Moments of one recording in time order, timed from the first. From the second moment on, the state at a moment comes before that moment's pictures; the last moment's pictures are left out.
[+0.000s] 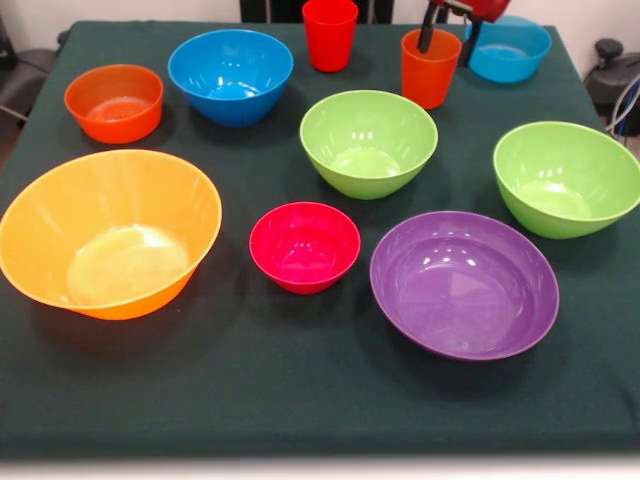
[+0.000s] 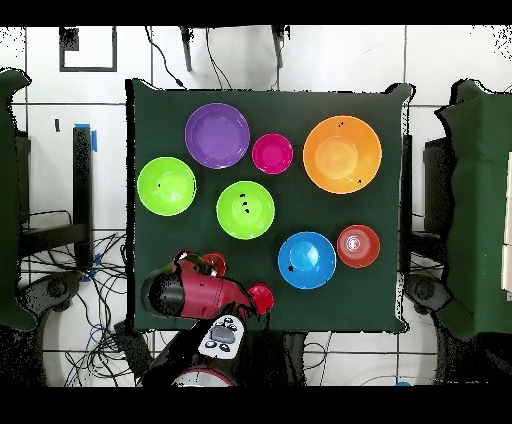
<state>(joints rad) 0.18 -0.59 -0.18 2.06 0.24 0.07 2.11</state>
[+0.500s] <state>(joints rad) 0.21 -0.65 -0.20 2.06 0.24 0.07 2.11</state>
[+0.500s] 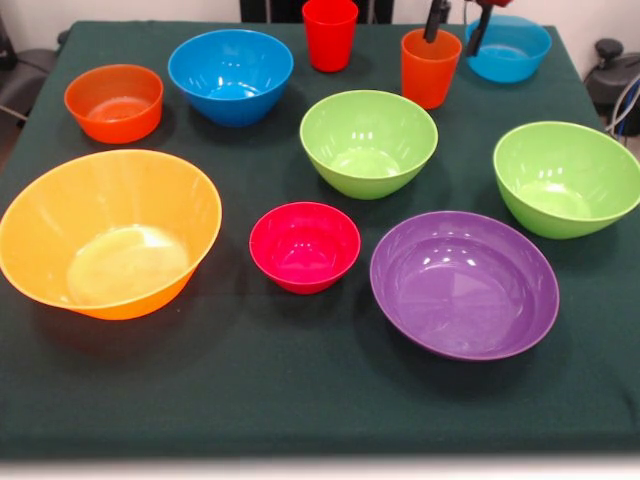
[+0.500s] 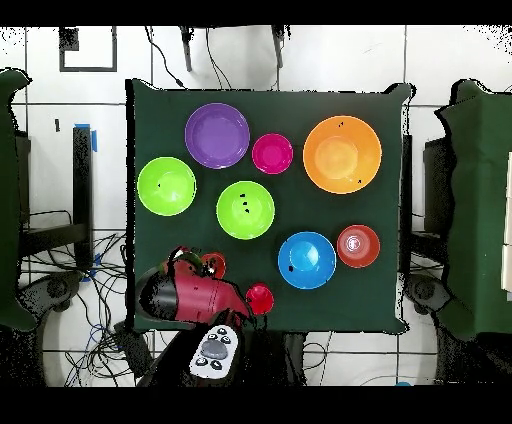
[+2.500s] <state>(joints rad) 0.18 -0.58 -0.21 2.01 0.24 0.07 2.11</state>
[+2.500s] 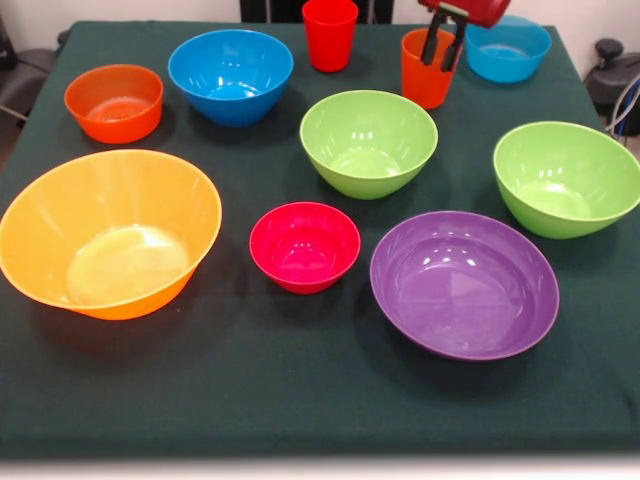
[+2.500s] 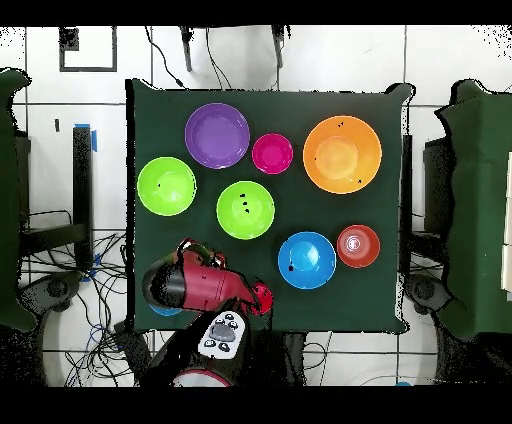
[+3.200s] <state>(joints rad) 0.18 -0.58 -0.21 2.01 0.24 0.07 2.11</state>
